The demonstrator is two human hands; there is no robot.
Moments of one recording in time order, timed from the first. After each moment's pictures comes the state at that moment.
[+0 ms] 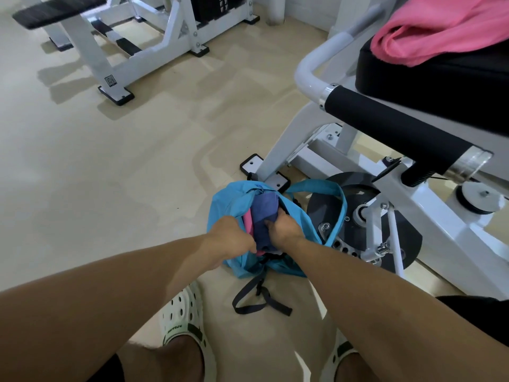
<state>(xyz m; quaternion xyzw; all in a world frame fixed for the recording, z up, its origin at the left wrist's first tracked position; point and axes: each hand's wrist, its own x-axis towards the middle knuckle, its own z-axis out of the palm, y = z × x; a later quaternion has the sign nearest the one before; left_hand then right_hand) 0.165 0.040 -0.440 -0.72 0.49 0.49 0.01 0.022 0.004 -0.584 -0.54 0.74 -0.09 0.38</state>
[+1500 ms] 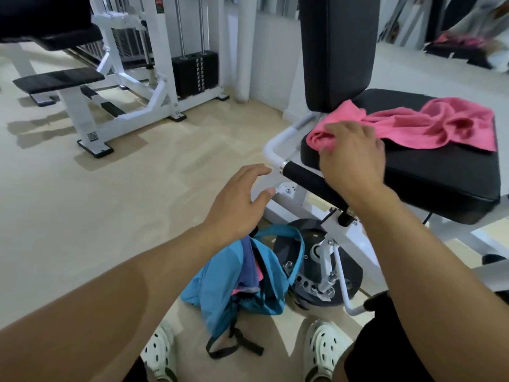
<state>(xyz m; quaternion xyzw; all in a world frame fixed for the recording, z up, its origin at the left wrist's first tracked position) 0.138 0.026 -0.310 -0.45 0.76 0.30 -0.35 -0.068 0.030 -0.233 -0.59 0.78 -0.20 -0.11</state>
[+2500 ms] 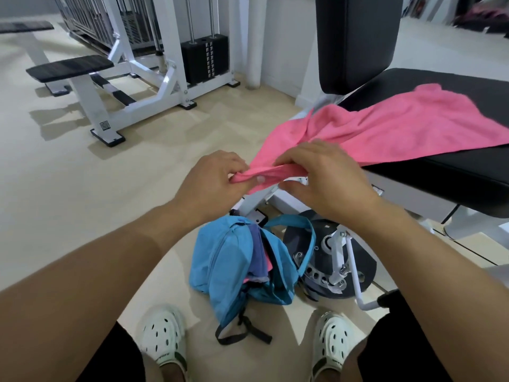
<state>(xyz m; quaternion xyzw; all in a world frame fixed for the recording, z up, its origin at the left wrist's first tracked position) 0.182 0.011 -0.299 -0.44 0.80 0.20 -0.35 -0.036 0.057 -0.258 -0.81 0.54 -0.20 -0.03</state>
